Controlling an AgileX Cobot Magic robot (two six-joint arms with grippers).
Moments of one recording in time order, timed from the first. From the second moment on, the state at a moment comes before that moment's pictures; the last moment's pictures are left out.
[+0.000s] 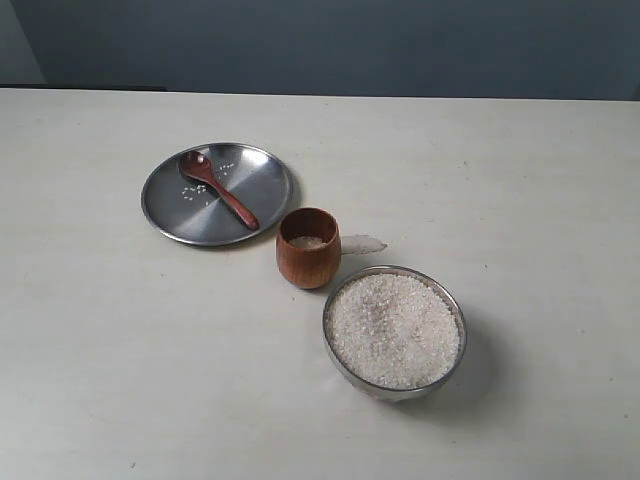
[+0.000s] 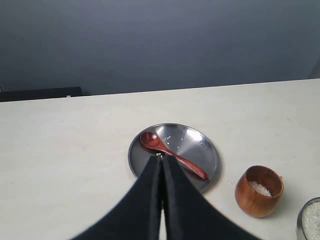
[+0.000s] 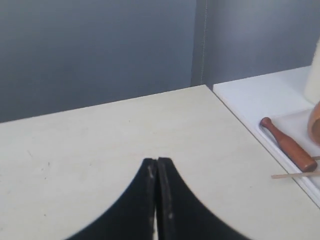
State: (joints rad) left arm 0.03 0.56 -0.78 -0.26 0.66 0.14; right arm -0.25 0.63 -0.54 -0.12 0.33 0.16
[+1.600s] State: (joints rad) left arm 0.03 0.56 -0.78 -0.25 0.66 0.14; right arm -0.25 0.64 -0.01 0.00 -0.20 -0.04
